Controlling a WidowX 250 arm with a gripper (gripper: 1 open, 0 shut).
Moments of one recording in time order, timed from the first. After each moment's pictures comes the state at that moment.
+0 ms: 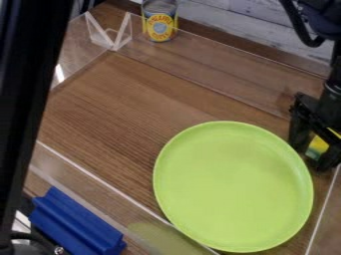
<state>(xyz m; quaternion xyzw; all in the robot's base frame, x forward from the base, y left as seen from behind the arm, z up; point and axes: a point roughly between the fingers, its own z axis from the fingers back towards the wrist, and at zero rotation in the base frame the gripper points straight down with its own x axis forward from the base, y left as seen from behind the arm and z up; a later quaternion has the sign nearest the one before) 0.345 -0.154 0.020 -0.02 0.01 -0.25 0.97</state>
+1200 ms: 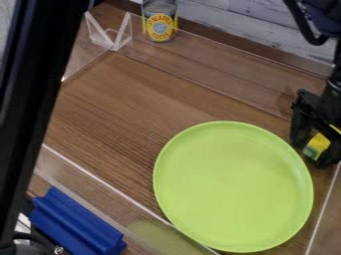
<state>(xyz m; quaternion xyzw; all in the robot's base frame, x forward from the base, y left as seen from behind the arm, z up) 0.350 -0.153 0.019 -0.02 0.02 -0.25 0.97</state>
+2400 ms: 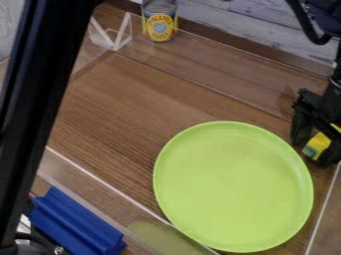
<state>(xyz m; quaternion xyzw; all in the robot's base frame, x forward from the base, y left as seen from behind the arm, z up) 0.352 -0.151 0.019 -0.02 0.04 -0.25 0.97</state>
